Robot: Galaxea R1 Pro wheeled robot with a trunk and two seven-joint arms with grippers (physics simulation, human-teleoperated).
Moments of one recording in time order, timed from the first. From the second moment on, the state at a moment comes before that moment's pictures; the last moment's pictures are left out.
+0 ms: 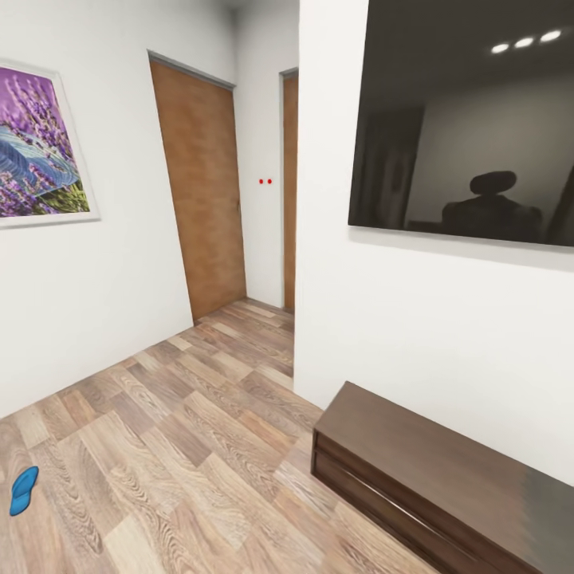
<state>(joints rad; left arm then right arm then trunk) 0.00 0.00 0.01 -0.03 0.01 0.00 -0.01 -0.04 0.00 0.00 0.01 0.00 0.00 0.00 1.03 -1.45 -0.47</state>
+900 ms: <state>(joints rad) 0.00 0.00 0.00 -0.03 0.01 0.00 -0.01 -0.04 0.00 0.00 0.01 0.00 0.00 0.00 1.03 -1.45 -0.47</state>
